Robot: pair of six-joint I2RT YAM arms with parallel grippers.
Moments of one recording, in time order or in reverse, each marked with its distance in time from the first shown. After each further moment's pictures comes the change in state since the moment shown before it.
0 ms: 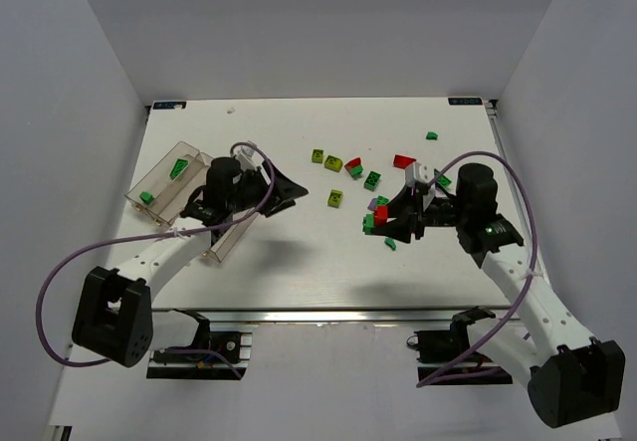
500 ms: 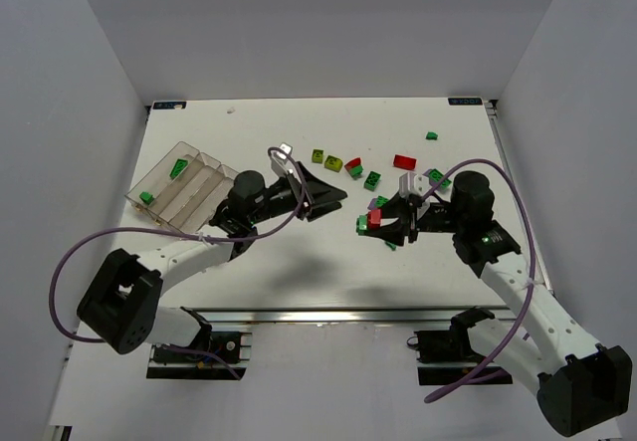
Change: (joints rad) left arm -0.243 0.063 -0.072 0.549 0.061 -0.353; right arm 0.091 -0.068 -0.055 0.106 0.085 -0.036
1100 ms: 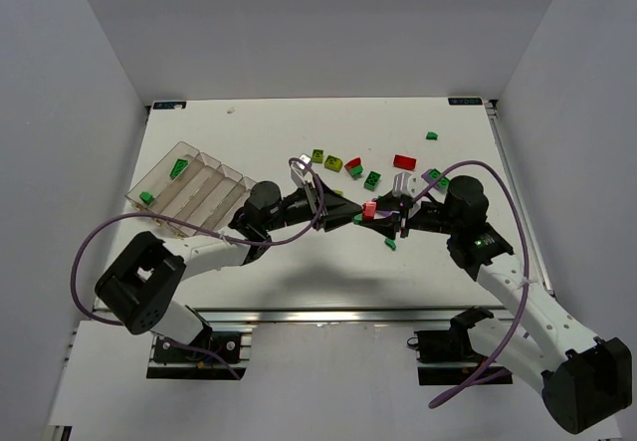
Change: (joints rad) left arm -0.119 0.138 -0.034 0.232 0.031 -0.127; right arm 0.065 0.010 -0.050 0.149 0.192 -0.007
